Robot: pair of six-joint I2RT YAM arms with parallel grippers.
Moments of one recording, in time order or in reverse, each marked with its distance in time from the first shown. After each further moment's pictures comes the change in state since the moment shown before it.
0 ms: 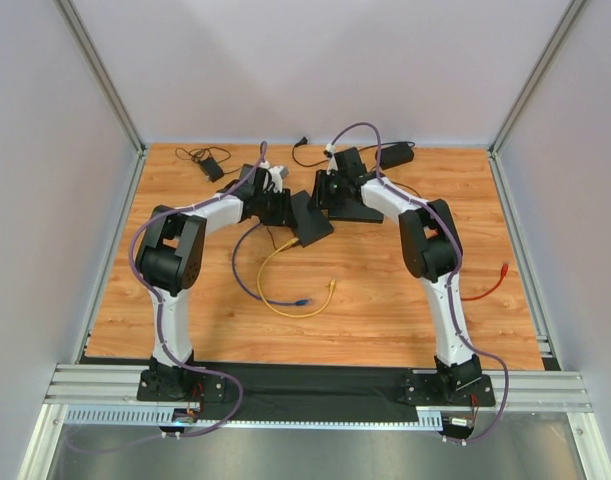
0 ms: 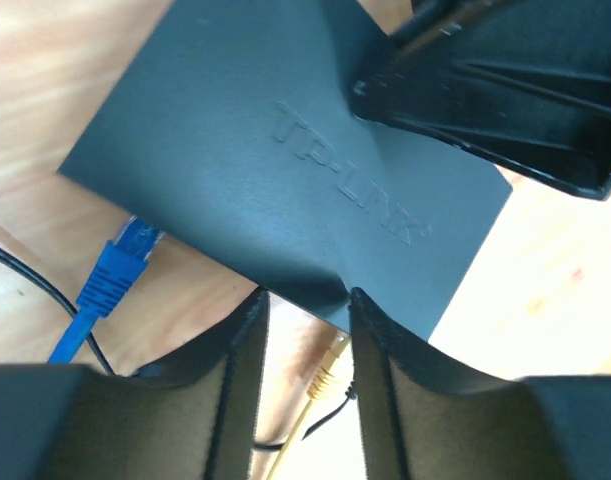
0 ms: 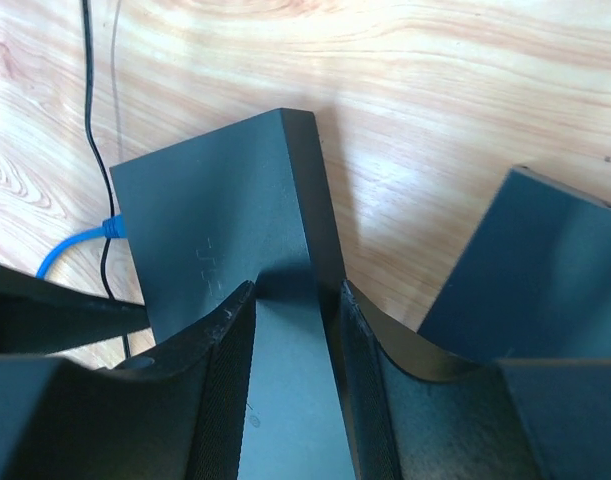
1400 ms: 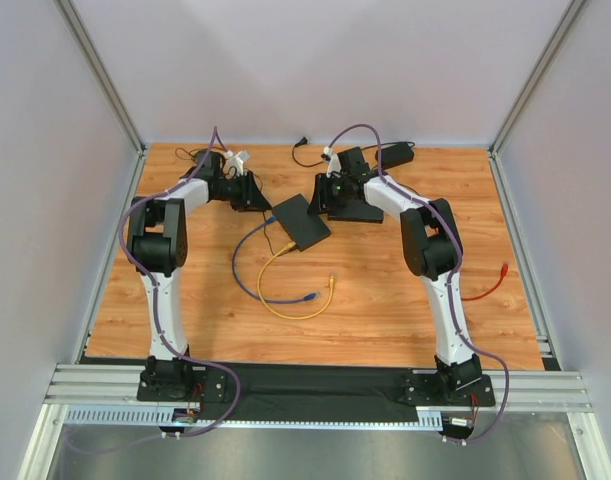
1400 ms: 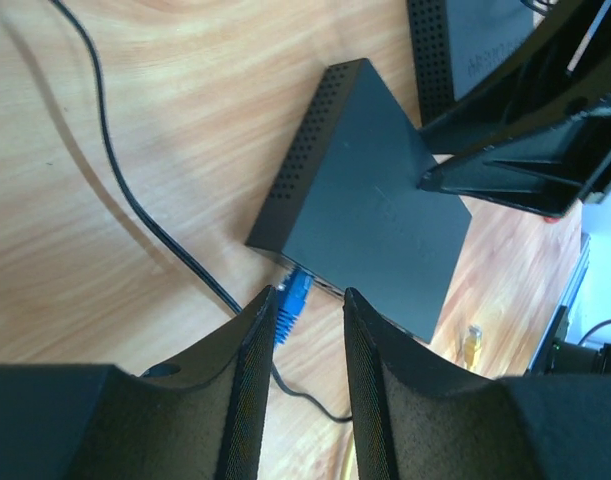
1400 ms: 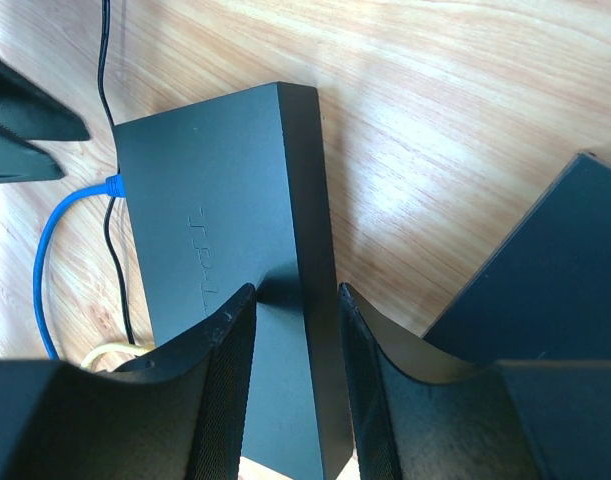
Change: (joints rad) left arm 0.272 0.150 0.196 -0.111 0.414 0.032; right arm -0.025 0.019 0.033 -0.075 -0.156 -0.100
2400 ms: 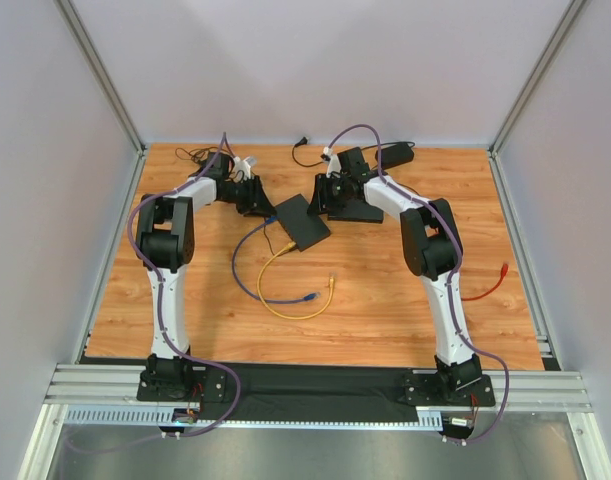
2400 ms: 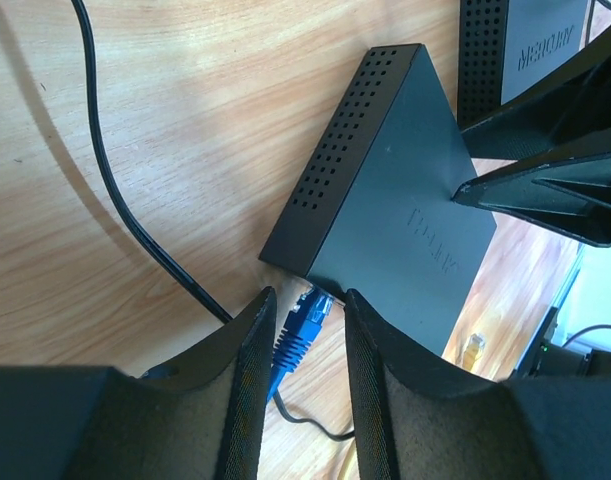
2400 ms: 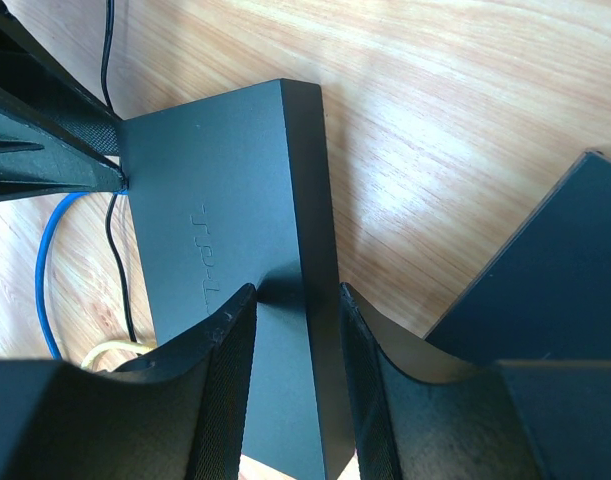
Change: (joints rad) left arm -0.035 0.090 0.091 -0.104 -0.041 -0.028; right arm 0.000 0.000 -0.002 0.000 -0.008 0.000
